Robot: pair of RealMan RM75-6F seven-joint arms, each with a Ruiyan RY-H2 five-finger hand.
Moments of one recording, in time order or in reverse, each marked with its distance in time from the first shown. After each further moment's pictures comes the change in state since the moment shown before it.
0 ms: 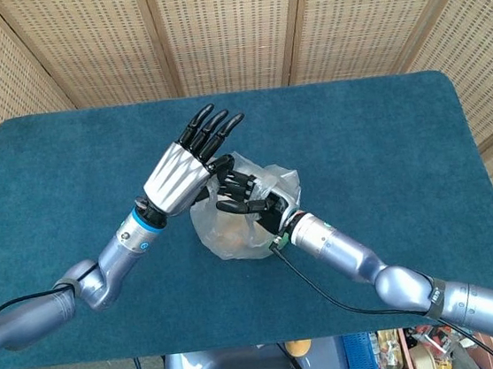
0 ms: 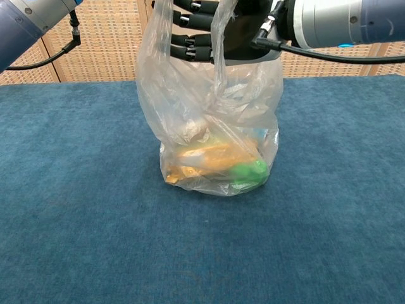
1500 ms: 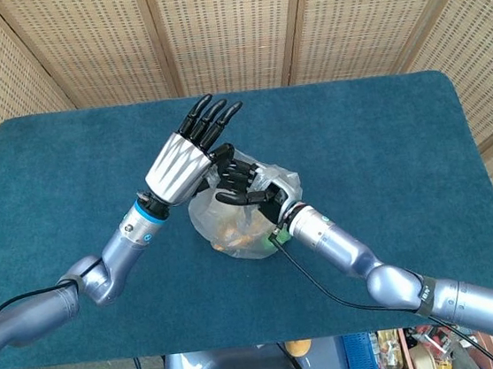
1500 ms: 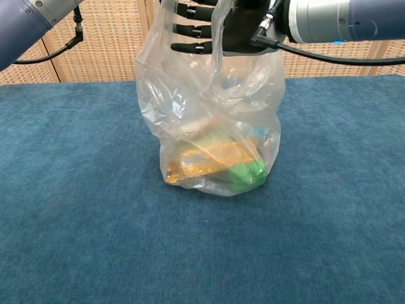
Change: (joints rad) left arm -0.019 -0.003 -0.022 0.009 -0.046 -0.040 0.022; right arm 0.030 -0.021 -0.015 0.031 -0.034 0.098 -0.059
